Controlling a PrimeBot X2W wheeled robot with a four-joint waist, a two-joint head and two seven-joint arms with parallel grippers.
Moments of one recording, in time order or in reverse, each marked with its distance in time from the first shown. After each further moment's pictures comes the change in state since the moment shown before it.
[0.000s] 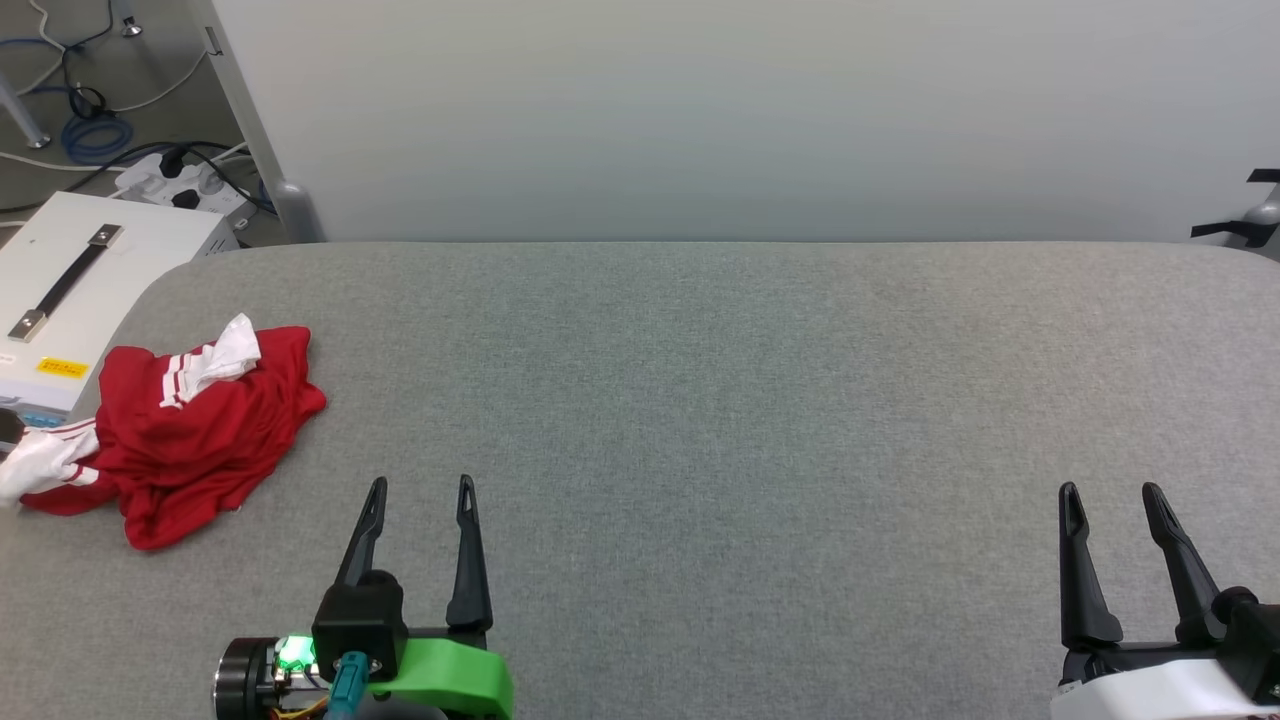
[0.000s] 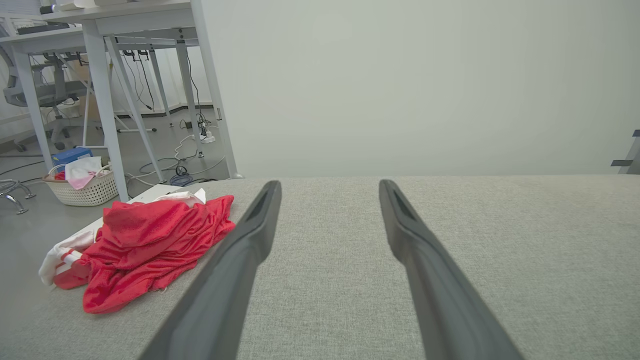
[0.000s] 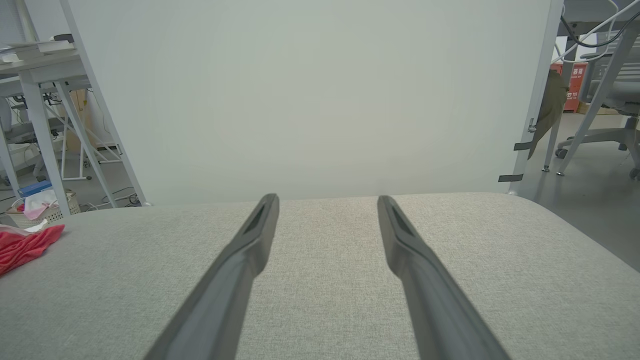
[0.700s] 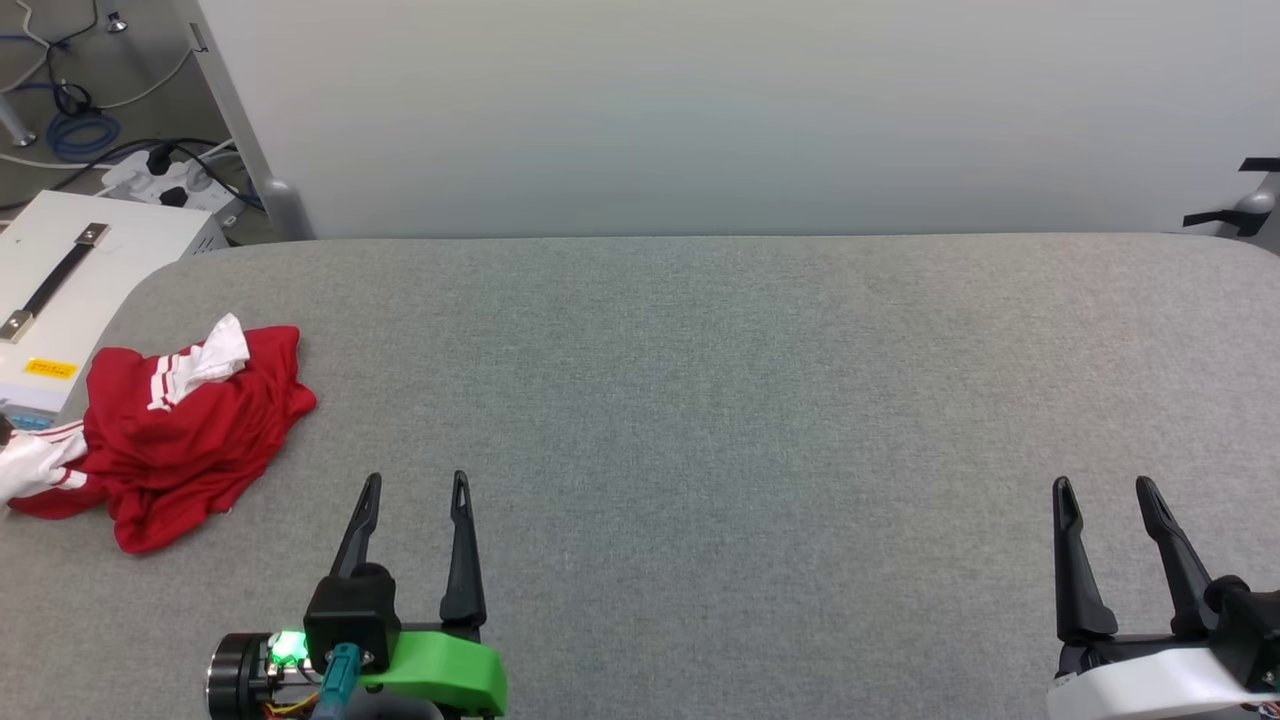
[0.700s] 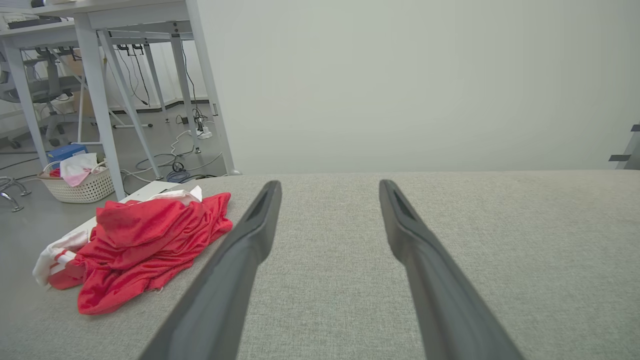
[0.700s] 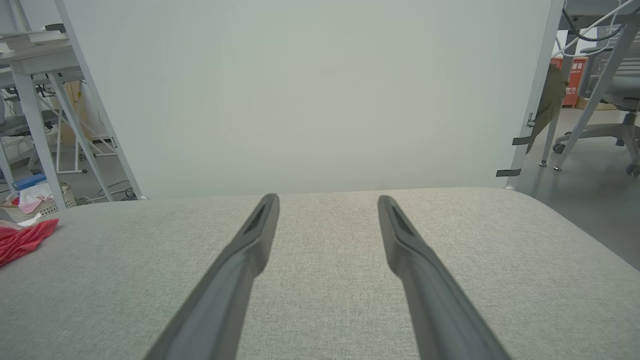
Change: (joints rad) left arm -0.003 0.002 0.016 -0.012 0.001 -0.012 0.027; right arm -0.017 0.000 0.003 0.007 -0.009 0.000 0.024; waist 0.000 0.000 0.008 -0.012
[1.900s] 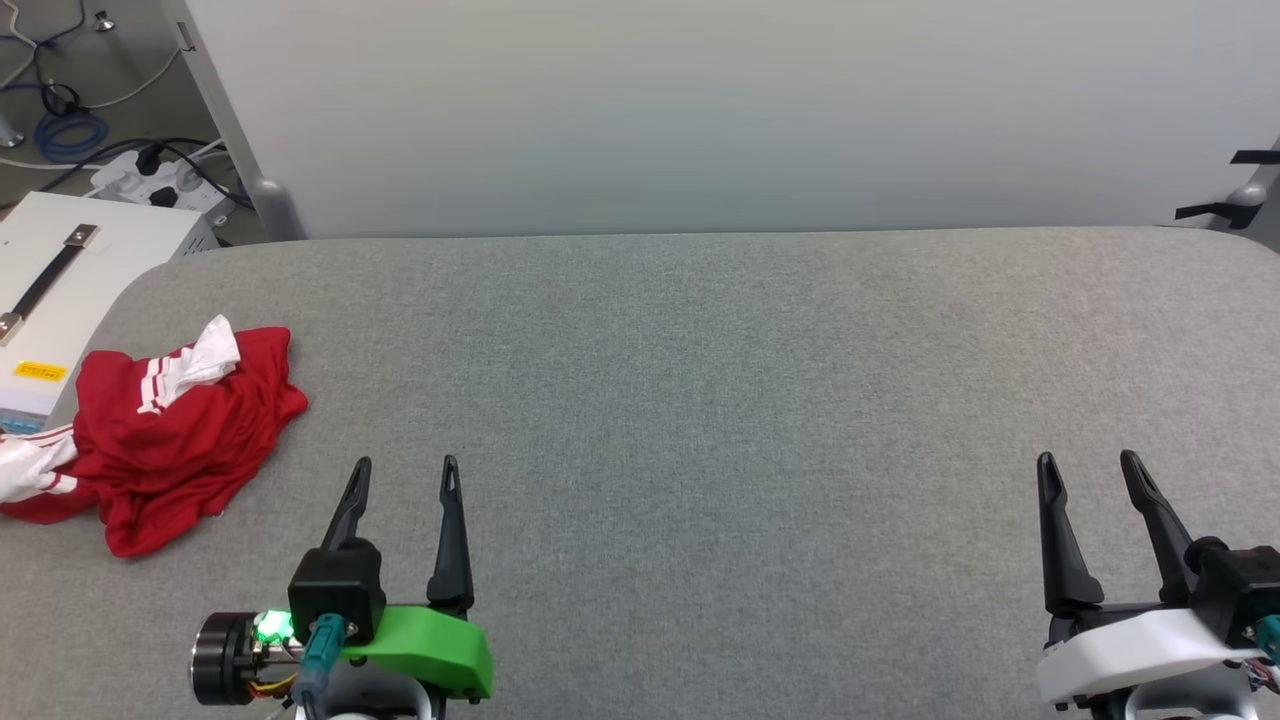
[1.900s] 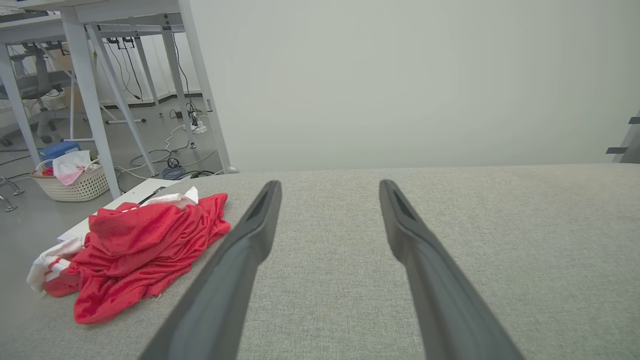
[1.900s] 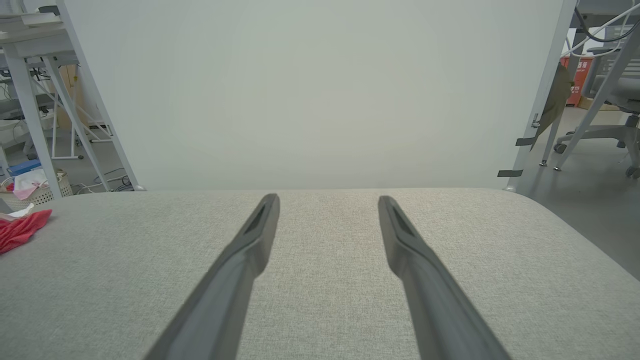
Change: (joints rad) left arm -0.022 0.000 0.035 -0.022 0.009 -0.040 0.073; right arm -0.054 0.000 0.007 0.007 -0.027 0.000 0.072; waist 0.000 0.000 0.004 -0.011
